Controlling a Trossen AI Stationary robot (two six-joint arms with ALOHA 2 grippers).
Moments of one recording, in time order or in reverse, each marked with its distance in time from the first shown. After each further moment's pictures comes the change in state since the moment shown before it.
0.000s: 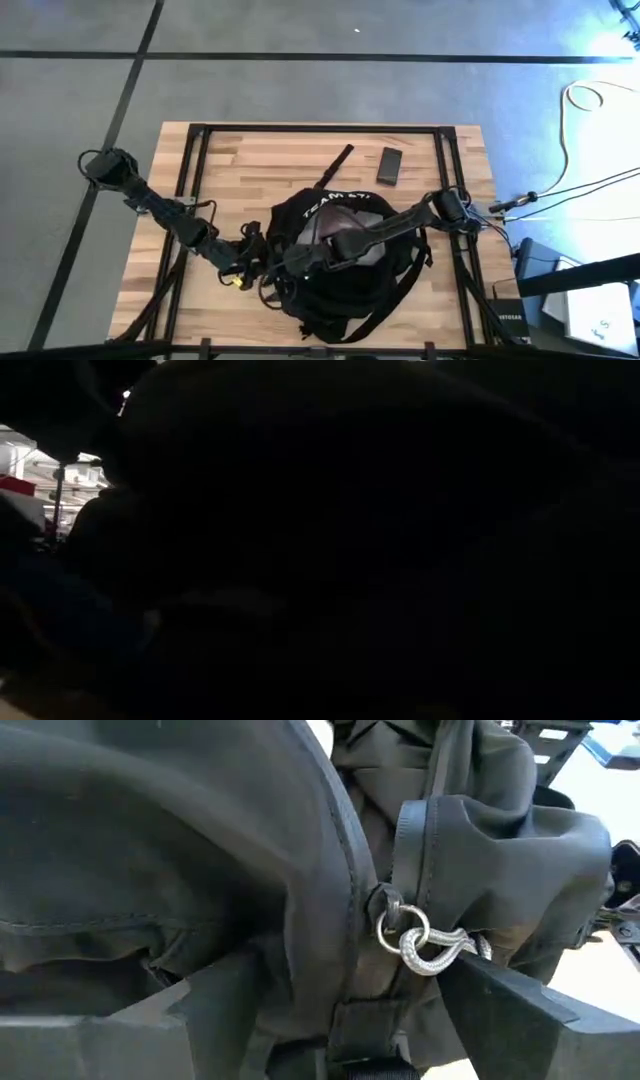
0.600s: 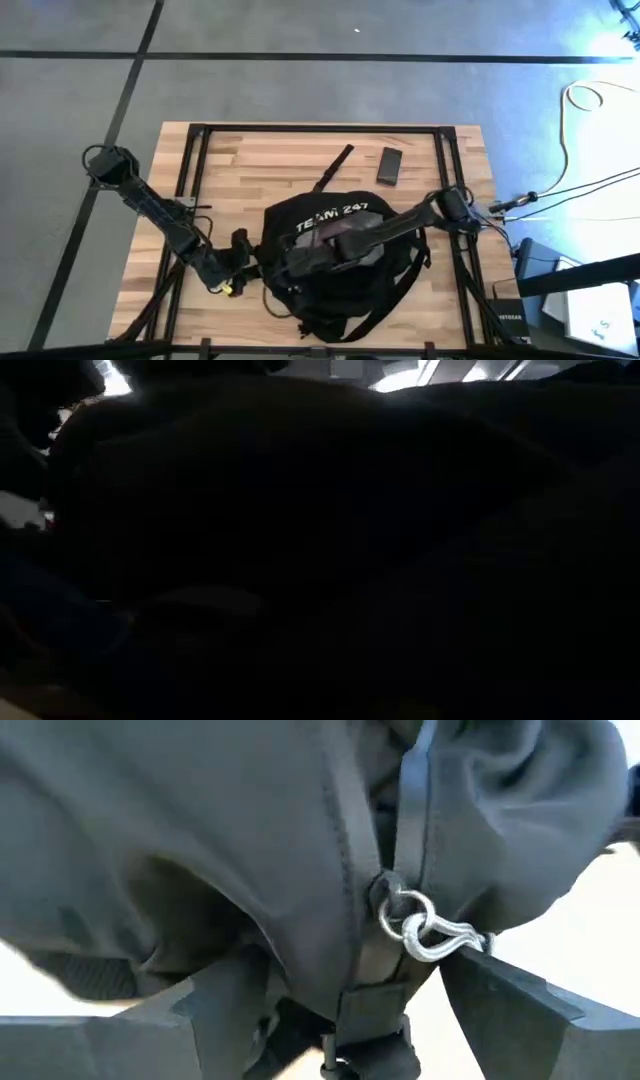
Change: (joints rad) left arm -0.172 0.000 0.000 -0.205 -0.131 -0.210; right arm -0.011 -0.016 -0.040 -0.122 0.224 -0.528
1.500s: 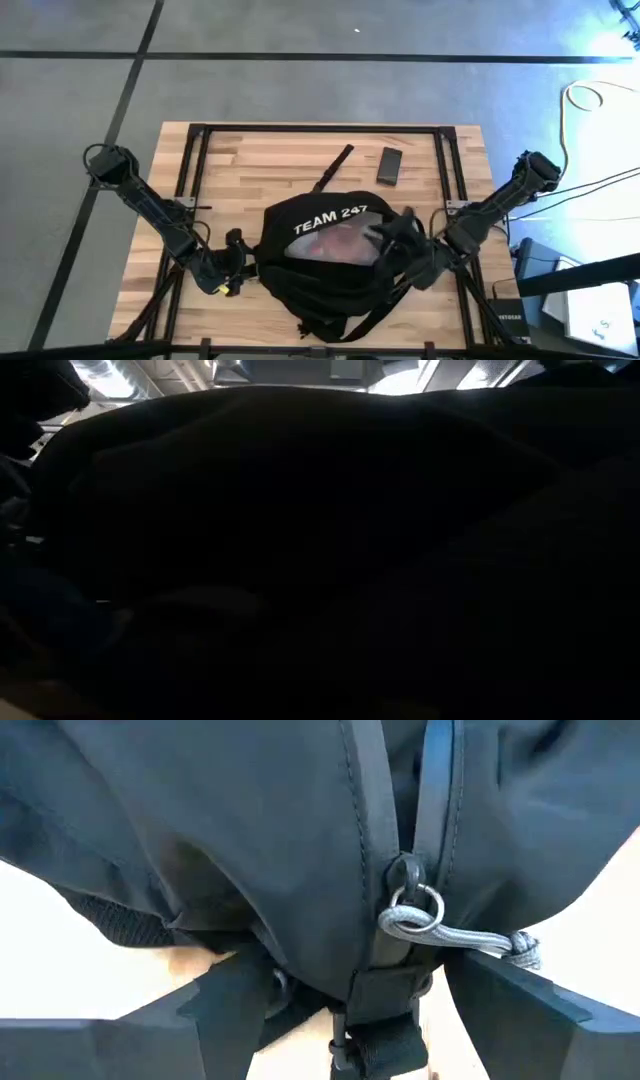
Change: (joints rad) left arm -0.059 -0.001 0.001 -0.144 -0.055 -0.125; right arm 0.332 -0.835 -0.731 -0.260 0.859 0.934
